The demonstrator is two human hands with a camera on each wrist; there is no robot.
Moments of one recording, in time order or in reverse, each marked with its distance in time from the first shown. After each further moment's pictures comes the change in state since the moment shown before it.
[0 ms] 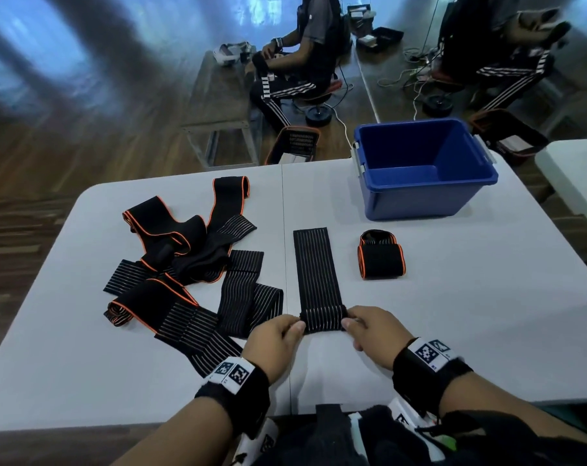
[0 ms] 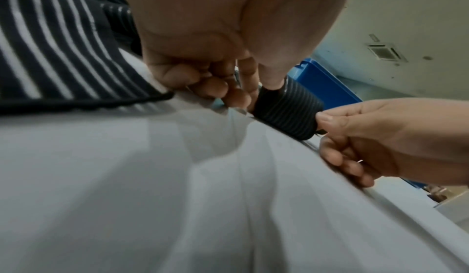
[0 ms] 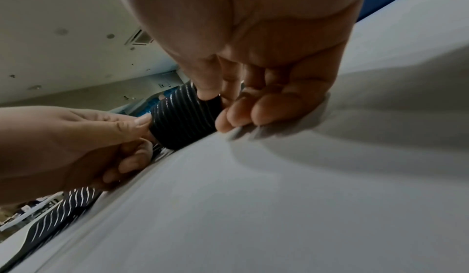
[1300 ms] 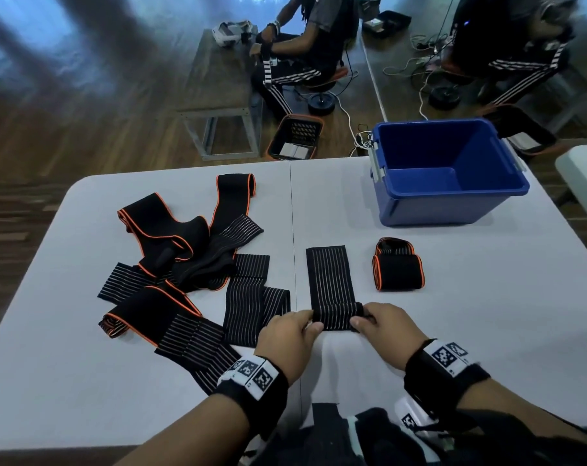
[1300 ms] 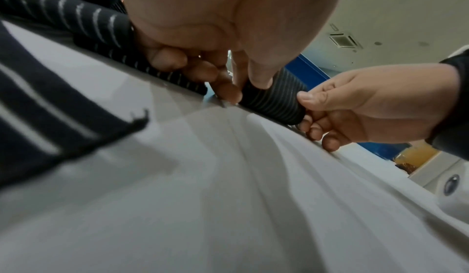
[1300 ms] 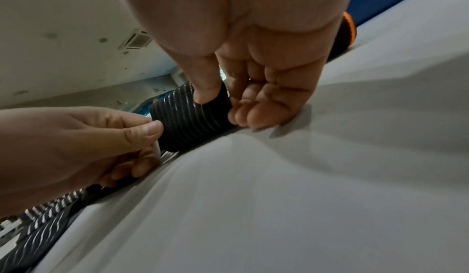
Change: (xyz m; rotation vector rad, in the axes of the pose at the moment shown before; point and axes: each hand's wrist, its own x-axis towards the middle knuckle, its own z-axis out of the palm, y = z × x) left_hand 0.035 0.005 -0.003 0.206 -0.012 0.097; right_hand 0.035 -0.016 -0.009 -0.123 0.072 0.021
